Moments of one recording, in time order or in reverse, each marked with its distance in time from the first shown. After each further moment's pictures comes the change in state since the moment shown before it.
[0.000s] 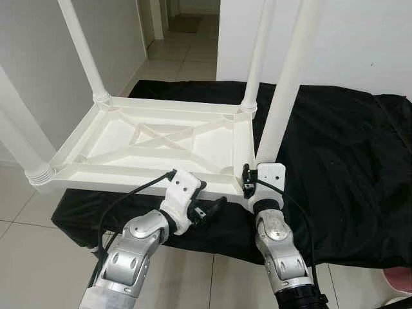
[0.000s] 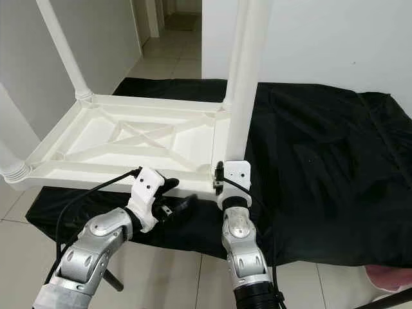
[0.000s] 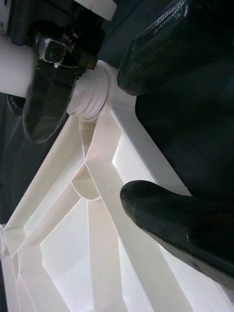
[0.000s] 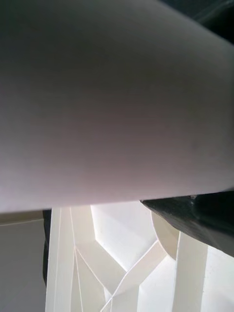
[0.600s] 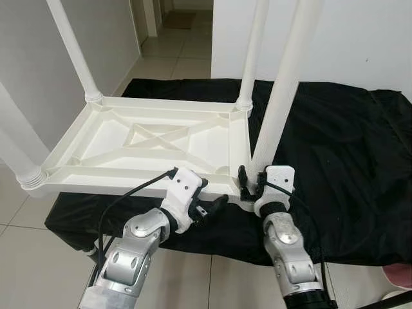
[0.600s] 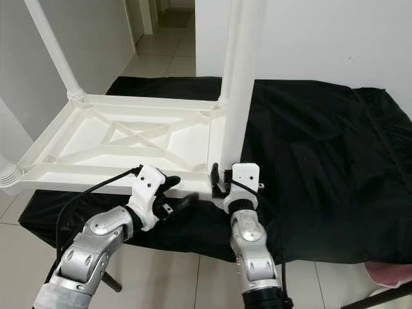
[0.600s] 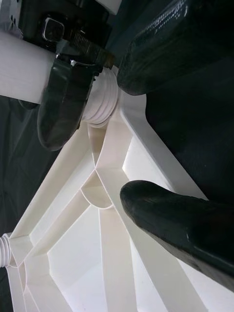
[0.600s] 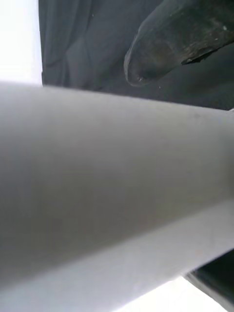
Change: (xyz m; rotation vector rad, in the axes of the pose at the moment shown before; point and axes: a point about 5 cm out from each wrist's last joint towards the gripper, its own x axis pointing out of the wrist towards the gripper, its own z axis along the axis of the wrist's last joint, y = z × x) left arm 0.002 -0.001 0.006 0.013 -0.017 -0.007; right arm -0.002 -0.015 -0.001 0.051 -0.011 0.101
